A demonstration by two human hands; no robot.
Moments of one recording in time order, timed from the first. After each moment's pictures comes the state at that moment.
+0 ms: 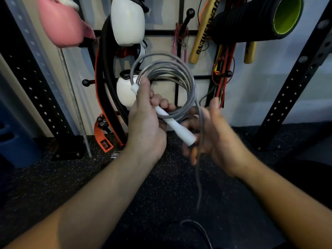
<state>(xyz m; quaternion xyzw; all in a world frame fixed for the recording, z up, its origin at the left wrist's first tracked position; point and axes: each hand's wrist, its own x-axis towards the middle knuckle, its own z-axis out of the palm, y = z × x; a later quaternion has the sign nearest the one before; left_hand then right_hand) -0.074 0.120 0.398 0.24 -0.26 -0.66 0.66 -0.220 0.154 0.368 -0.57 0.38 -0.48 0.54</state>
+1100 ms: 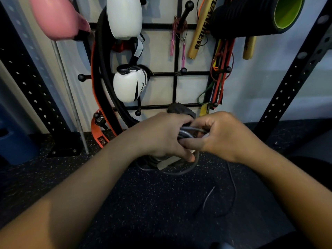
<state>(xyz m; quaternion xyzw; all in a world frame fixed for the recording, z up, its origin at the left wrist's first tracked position) -0.059 0.117 0.398 0.40 -0.88 -0.25 0.10 -0.238 0.160 0.388 -0.73 0.59 -0.27 0.22</state>
